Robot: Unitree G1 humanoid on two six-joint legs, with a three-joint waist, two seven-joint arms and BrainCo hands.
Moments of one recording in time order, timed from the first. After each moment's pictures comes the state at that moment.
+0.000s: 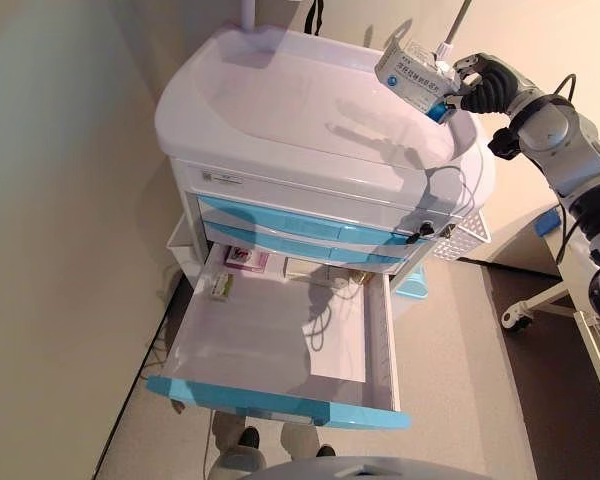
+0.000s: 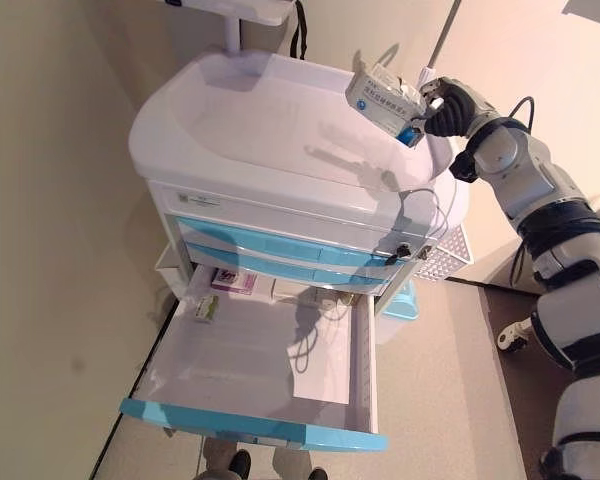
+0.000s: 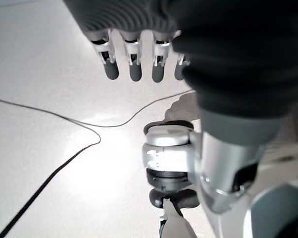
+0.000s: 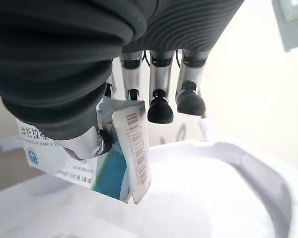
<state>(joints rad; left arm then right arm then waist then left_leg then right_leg) 0.15 0.31 -0.21 1.31 0.02 -0.07 0.02 -1.29 -0.86 0.78 0.96 0.04 -0.11 0.01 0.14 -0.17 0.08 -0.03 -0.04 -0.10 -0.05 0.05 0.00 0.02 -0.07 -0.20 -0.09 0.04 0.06</state>
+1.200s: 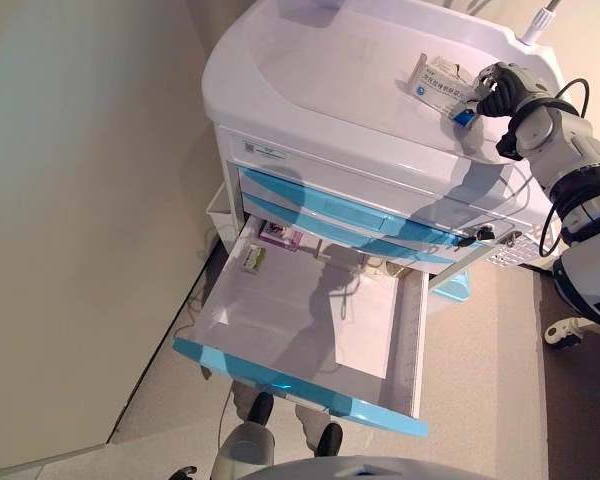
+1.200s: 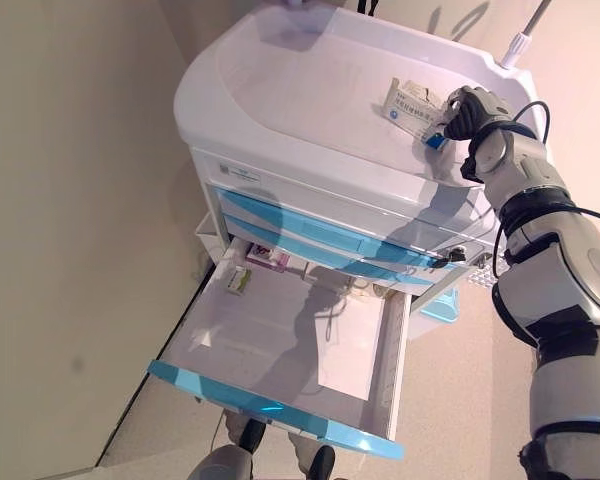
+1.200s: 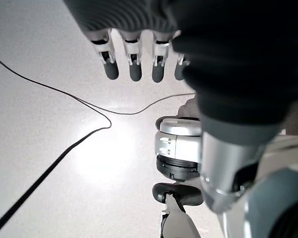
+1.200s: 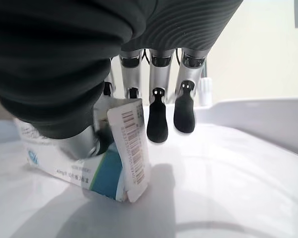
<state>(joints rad) 0.09 0.29 -0.26 1.31 0.01 -0.06 0.03 -1.37 -0.73 0.79 1.24 -0.17 -0.07 -0.05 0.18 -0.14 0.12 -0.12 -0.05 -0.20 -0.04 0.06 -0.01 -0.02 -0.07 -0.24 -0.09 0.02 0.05</state>
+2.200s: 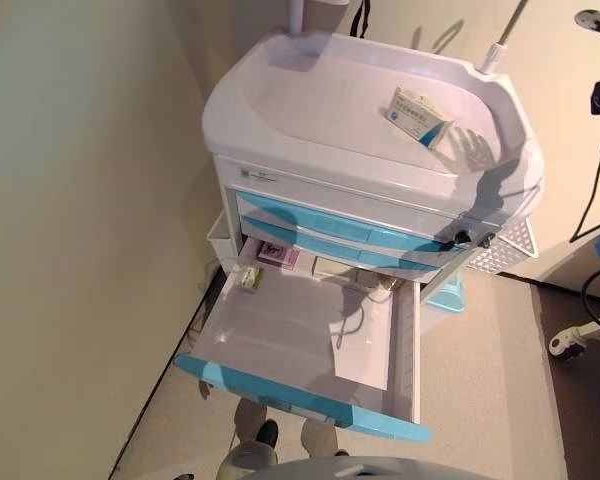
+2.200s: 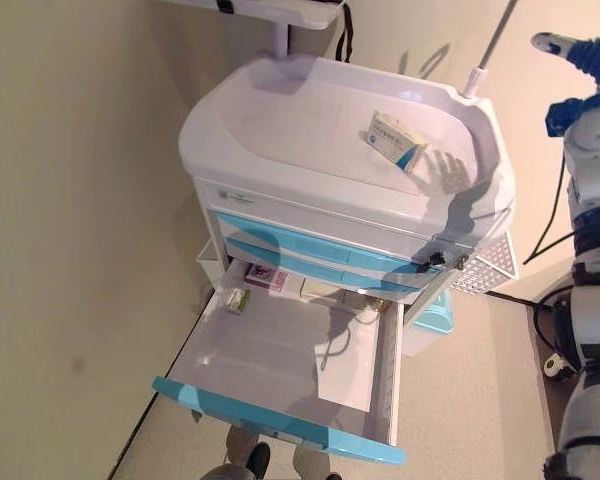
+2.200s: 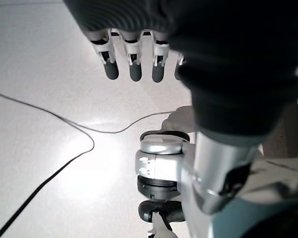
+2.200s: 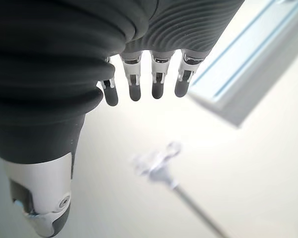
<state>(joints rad) 0.13 0.29 -0.25 1.29 0.01 -0.05 0.05 -1.06 -0.91 0.16 0.92 0.25 -0.15 -0.37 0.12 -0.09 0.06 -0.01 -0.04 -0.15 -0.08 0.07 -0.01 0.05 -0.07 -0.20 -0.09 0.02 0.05</state>
